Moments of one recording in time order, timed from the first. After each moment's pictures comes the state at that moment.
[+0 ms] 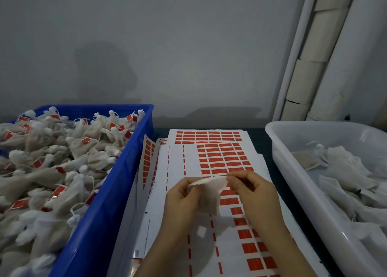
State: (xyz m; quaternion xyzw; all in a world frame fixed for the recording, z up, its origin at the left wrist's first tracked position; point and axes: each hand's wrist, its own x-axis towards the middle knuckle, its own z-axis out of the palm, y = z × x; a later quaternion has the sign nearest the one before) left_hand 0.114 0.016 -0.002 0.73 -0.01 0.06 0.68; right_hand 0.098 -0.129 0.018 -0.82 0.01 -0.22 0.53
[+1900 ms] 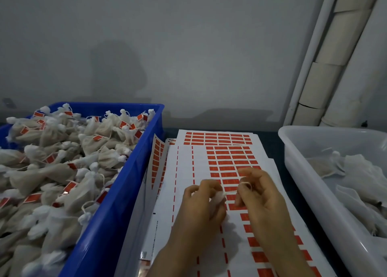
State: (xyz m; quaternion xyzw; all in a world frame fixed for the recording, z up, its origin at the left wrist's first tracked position) left_hand 0.105 0.012 0.001 0.88 -0.12 0.08 0.46; right_hand 0.085 -0.112 0.025 -0.78 -0.04 -0.22 0.58
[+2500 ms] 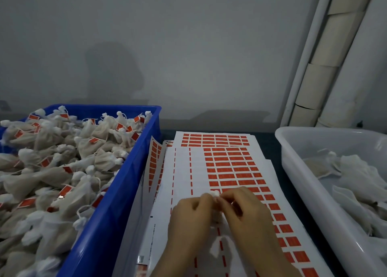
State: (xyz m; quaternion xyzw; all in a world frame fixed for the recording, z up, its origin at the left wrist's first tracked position) left_hand 0.103 0.015 0.005 0.81 0.04 0.01 0.58; right_hand 0.088 -0.101 0.007 -0.90 -0.09 -0.25 0.35
